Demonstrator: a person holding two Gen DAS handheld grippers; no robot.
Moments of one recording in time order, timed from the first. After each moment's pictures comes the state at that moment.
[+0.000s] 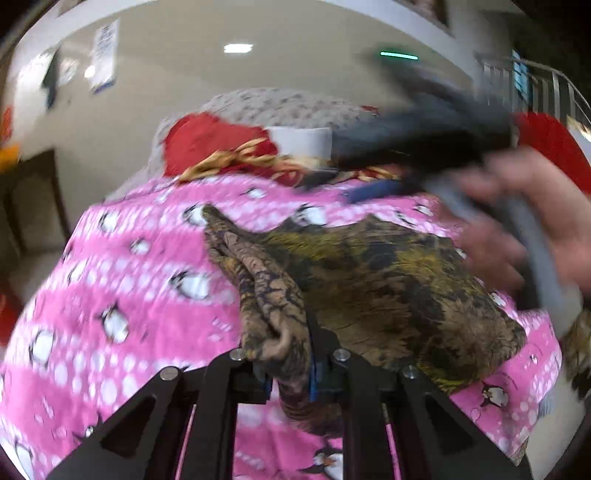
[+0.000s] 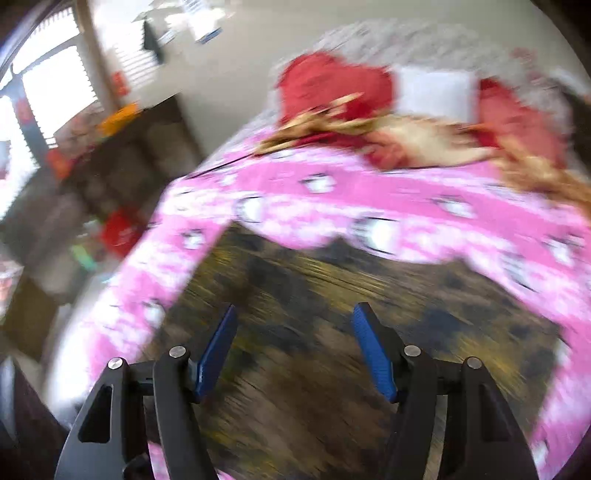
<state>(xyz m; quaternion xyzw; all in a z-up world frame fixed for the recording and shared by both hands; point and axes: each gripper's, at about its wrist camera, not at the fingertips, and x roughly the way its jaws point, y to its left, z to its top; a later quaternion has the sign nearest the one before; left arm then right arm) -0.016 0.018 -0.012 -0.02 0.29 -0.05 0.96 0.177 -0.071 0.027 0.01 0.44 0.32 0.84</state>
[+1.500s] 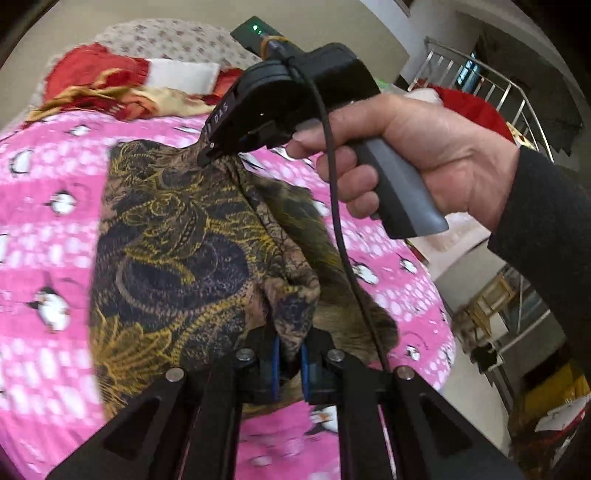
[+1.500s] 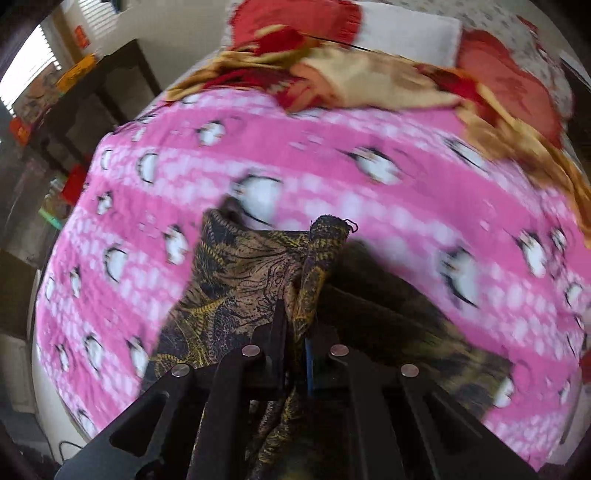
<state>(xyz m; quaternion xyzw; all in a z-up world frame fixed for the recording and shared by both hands) 0.021 -0.111 -0.030 -0.11 0.39 -0.27 0.87 0.256 -0.154 -0.019 -0.07 0.54 0.24 0.80</state>
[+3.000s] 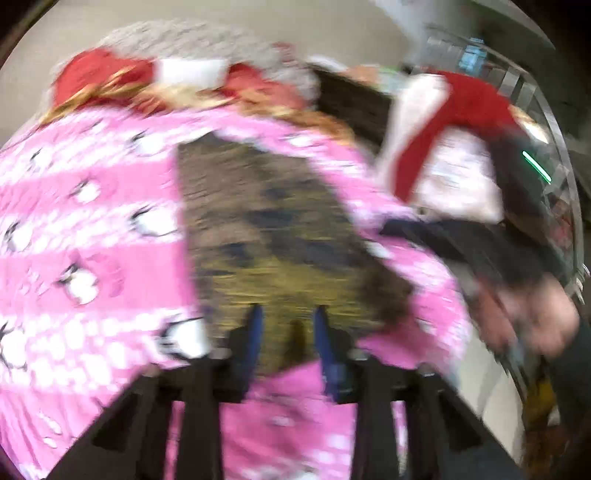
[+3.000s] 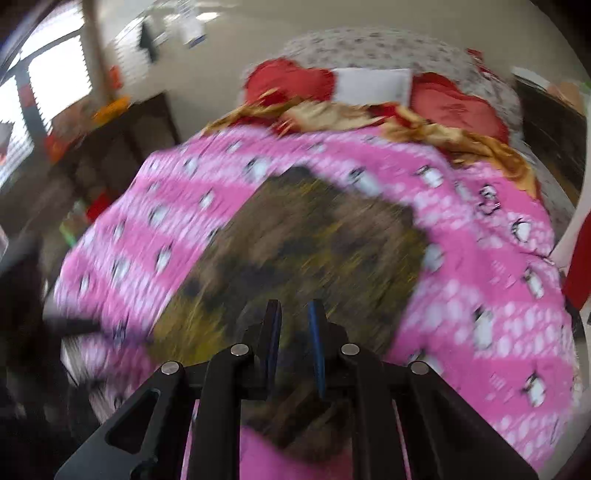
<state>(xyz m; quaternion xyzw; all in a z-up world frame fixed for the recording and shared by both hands) 0.002 -0.083 -0.040 -0.10 0.43 -0.22 0.87 0.063 -0.280 -0.014 -0.04 0.40 0.27 0.87</state>
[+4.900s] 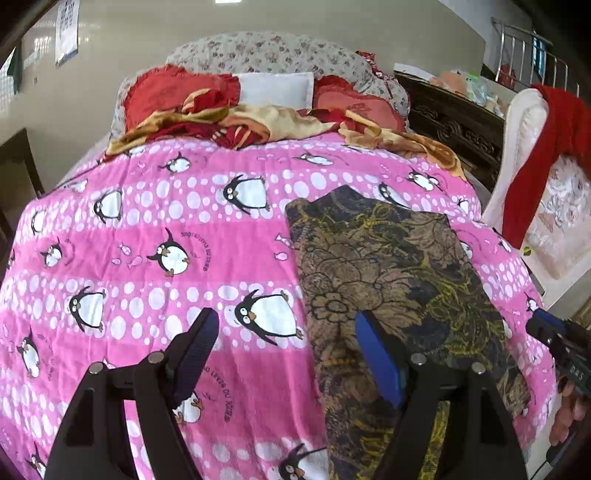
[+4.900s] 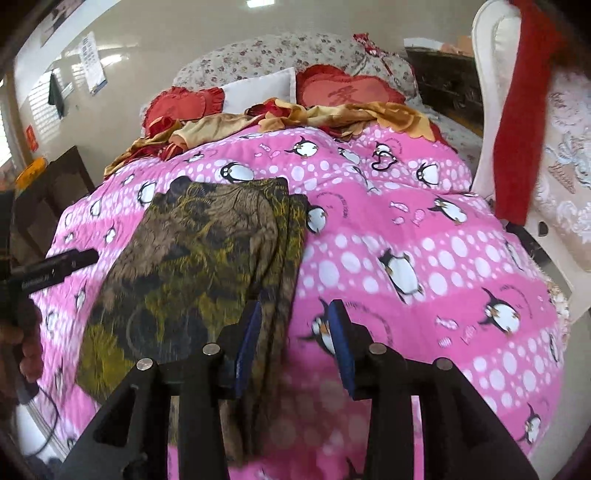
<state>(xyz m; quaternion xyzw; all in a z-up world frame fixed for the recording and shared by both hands) 0.087 -0.068 -0.020 -0.03 0.40 -0.05 0.92 0.068 -0.359 -0.047 0.04 0.39 0.09 0.92</state>
